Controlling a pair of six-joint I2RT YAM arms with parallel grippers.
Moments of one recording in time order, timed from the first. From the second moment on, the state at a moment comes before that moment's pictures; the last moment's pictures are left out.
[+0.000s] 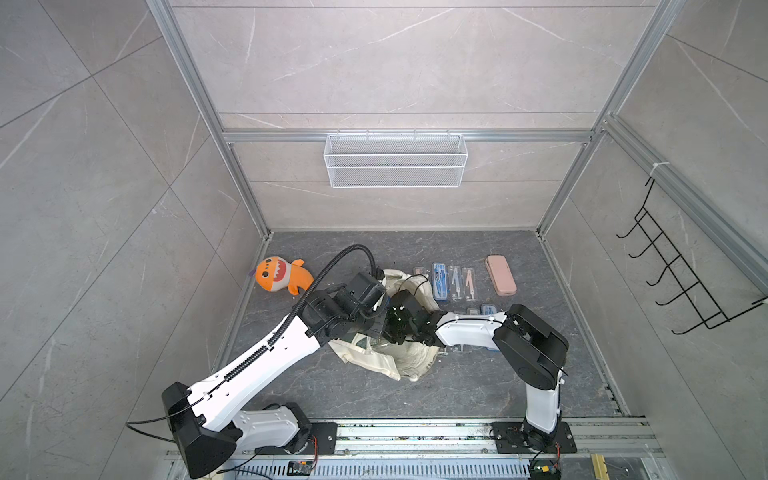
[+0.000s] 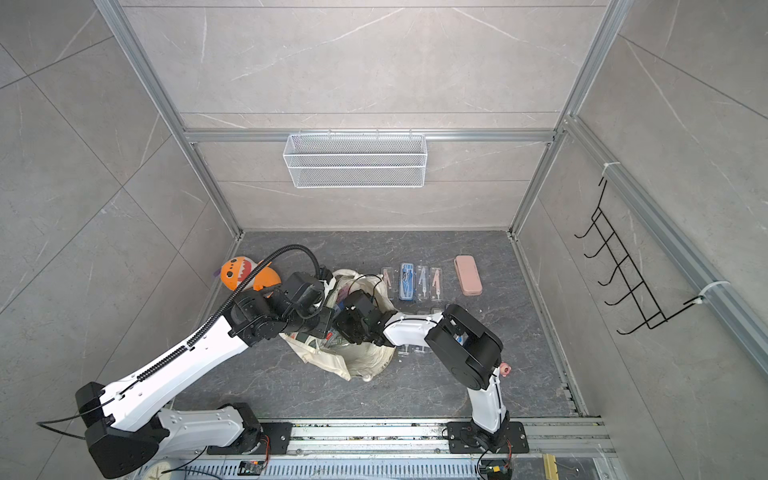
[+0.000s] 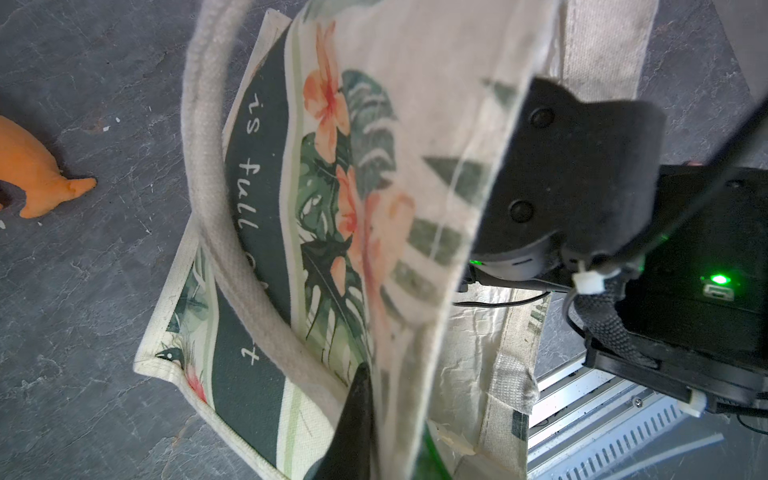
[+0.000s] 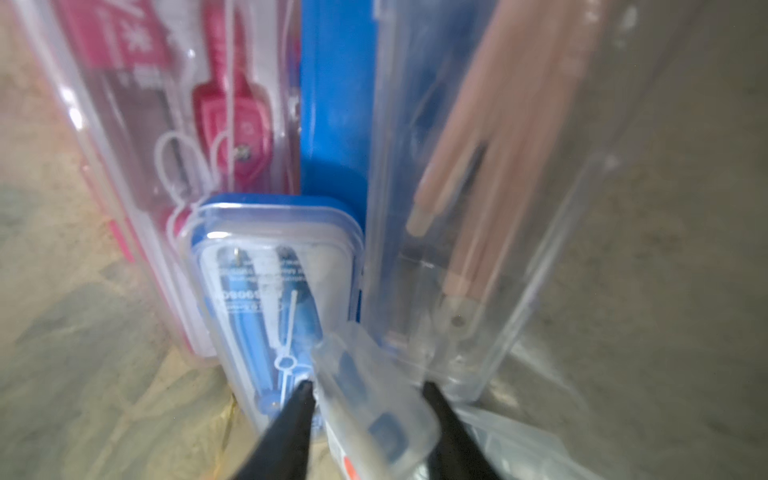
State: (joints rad) left arm -0.85 1.23 1.29 -1.05 -0.11 -0.42; right arm 0.89 1.95 1.11 0.14 -0.20 1.40
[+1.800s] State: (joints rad) left arm -0.56 1.22 1.23 -0.96 -0.10 -0.44; right arm 0.55 1.36 1.56 -0.76 -0.11 0.70
